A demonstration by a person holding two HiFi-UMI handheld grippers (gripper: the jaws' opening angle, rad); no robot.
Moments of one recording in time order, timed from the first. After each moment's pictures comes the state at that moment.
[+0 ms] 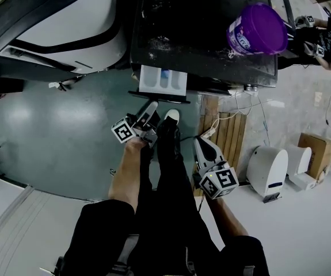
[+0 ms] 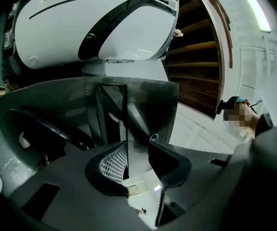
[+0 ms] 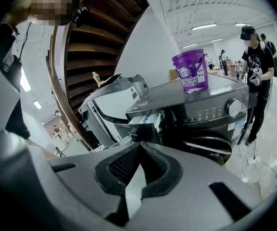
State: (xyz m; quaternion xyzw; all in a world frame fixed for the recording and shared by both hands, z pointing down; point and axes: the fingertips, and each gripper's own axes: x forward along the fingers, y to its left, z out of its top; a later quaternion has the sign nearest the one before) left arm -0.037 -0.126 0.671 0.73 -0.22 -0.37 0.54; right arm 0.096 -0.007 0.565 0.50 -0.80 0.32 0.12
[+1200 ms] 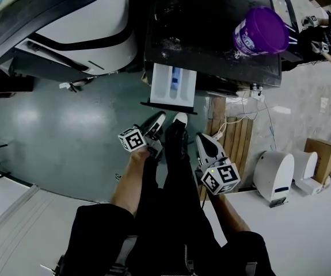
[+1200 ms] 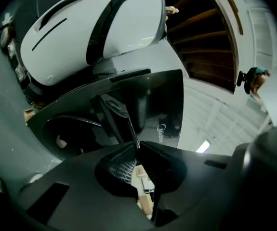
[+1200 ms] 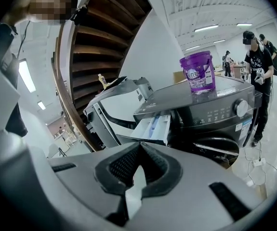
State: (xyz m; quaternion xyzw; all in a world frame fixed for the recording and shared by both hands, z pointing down) left arm -0.045 -0.065 0.699 0.75 -0.30 -0.20 0.56; right arm 0.067 -0.001 0.559 0.49 -0.81 0.30 0.11
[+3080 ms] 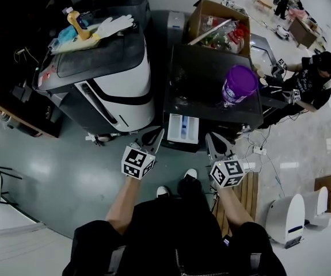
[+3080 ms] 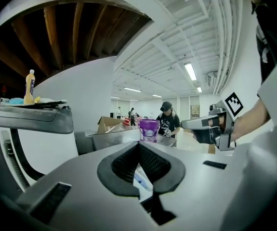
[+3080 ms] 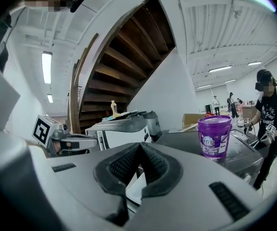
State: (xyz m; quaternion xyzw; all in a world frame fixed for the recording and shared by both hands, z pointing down) left arm -0.107 -0.090 0.402 0.91 -0.40 0.09 0.04; right arm 0.060 -0.072 0.397 0.51 -0.85 0.11 0.03
